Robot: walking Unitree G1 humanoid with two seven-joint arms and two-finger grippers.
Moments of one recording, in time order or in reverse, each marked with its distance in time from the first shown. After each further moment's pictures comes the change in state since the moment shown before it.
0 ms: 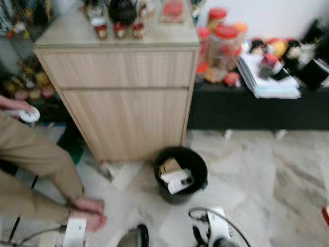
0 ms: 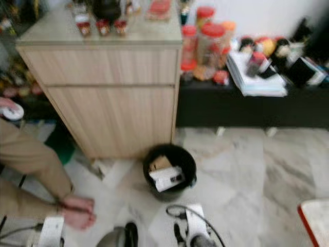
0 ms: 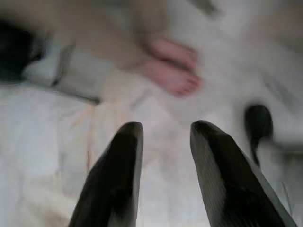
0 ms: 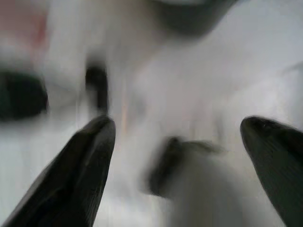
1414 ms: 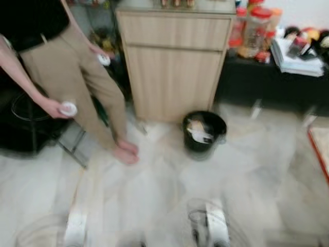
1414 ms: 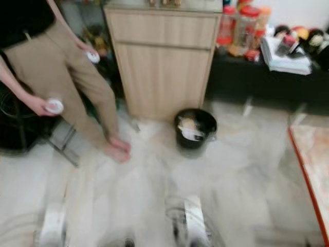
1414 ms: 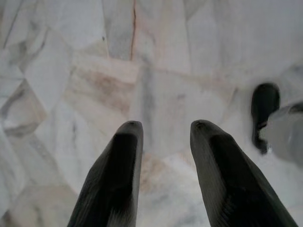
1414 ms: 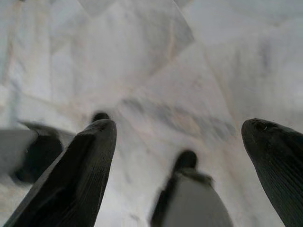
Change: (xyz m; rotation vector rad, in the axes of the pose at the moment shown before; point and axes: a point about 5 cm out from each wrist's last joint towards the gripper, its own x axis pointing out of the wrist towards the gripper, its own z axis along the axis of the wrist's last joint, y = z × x) left arm -0.016 0.005 -0.050 0.024 0.176 -0.002; right arm 0.002 0.000 0.013 0.014 -0.052 -0.009
